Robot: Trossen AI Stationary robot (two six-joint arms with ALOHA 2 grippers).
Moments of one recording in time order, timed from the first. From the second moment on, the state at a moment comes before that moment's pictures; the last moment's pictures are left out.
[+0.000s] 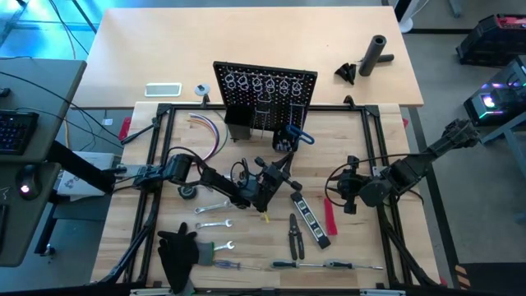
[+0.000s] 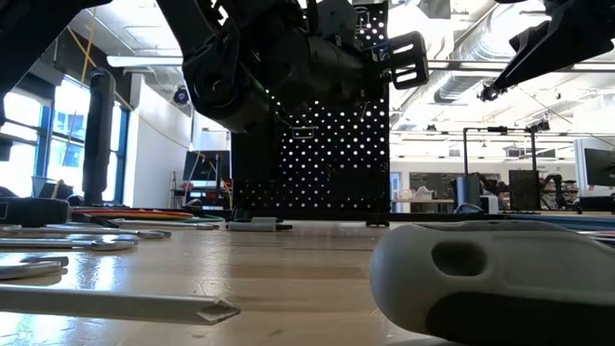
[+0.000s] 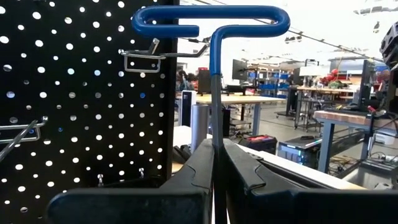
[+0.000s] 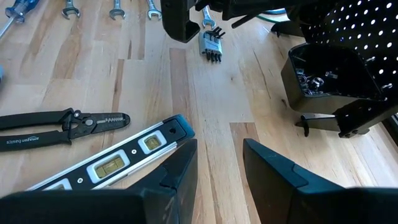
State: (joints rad) left arm -0.19 2.33 1.32 1.52 -1.11 0.39; right arm 0.56 0.86 0.65 -0.63 0.61 0.34
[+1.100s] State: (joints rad) left arm -0.29 2.33 1.32 1.56 -1.08 0.51; right arm 0.26 0.87 0.20 0.75 0.22 0.22
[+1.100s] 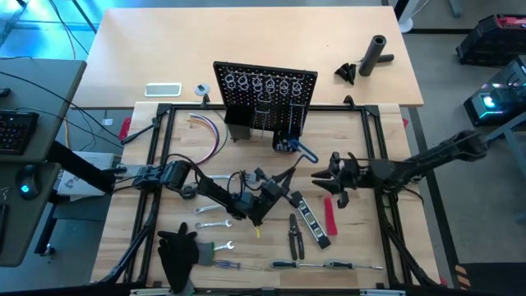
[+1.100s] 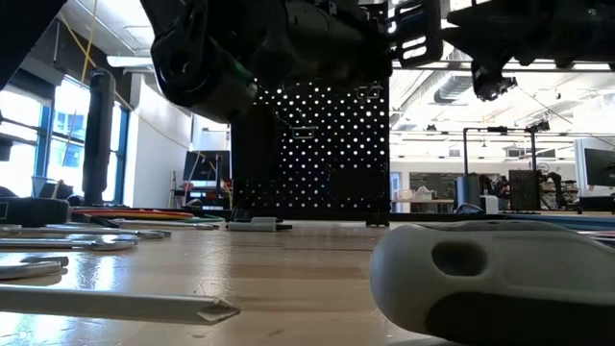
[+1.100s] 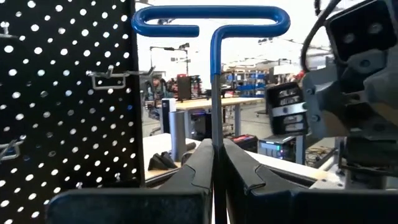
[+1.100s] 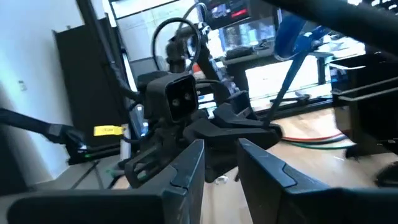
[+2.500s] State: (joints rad) left arm -0.30 2.33 1.38 1.51 -0.99 0.60; right arm 0.25 1.19 0.23 1.13 0.28 0.12
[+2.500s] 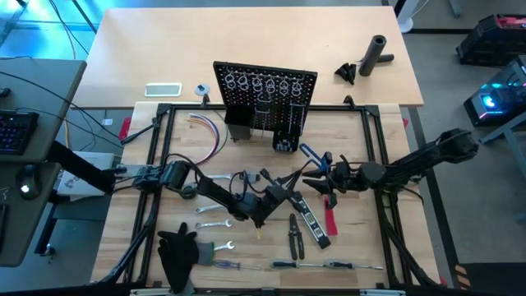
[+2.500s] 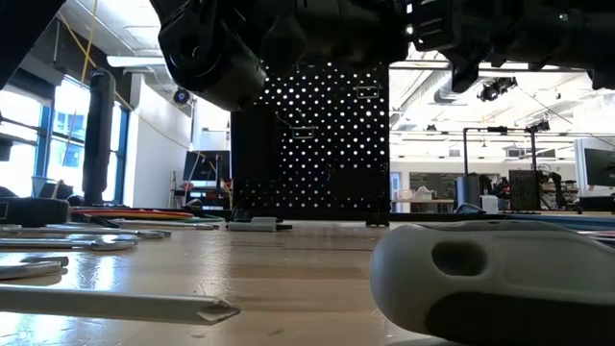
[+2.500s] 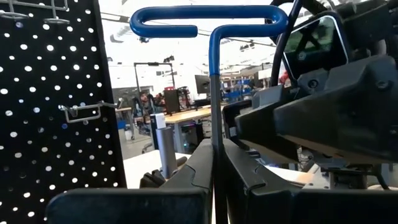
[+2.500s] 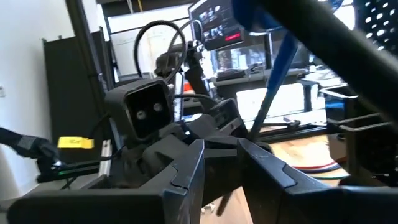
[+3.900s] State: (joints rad) left arm -0.30 2.33 1.38 1.51 -0.92 0.60; right arm 0.23 1.19 0.30 1.05 0.37 0.07
